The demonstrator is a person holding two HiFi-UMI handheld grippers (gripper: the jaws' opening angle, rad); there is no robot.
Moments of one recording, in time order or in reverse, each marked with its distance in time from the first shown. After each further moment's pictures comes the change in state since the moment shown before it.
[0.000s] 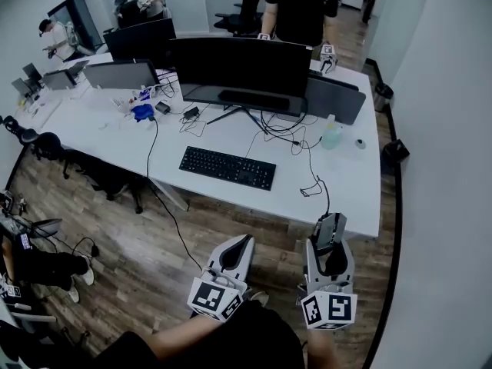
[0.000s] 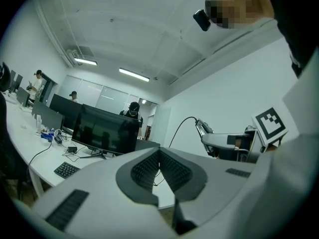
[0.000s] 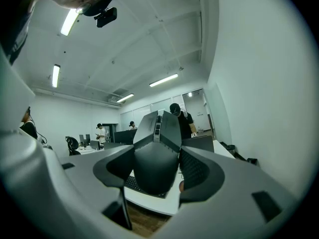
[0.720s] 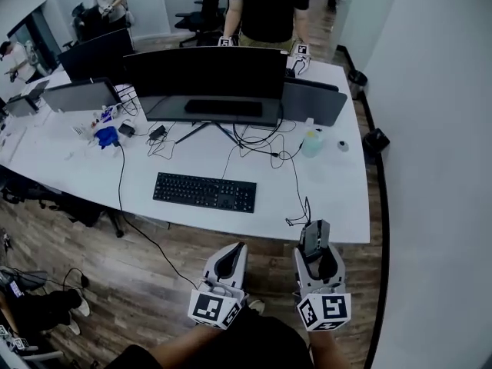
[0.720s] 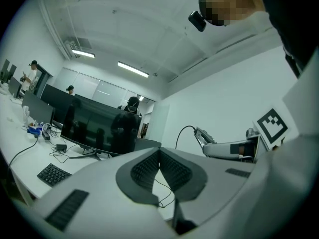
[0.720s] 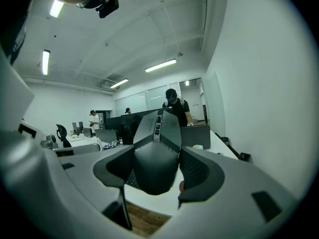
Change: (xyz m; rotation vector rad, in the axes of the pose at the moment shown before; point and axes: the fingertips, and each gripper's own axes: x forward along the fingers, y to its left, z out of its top) left arm 0.094 0.059 -0.009 -0.022 0.024 -0.057; right arm 0.091 -0.027 -0.039 -0.020 0.159 -0.071
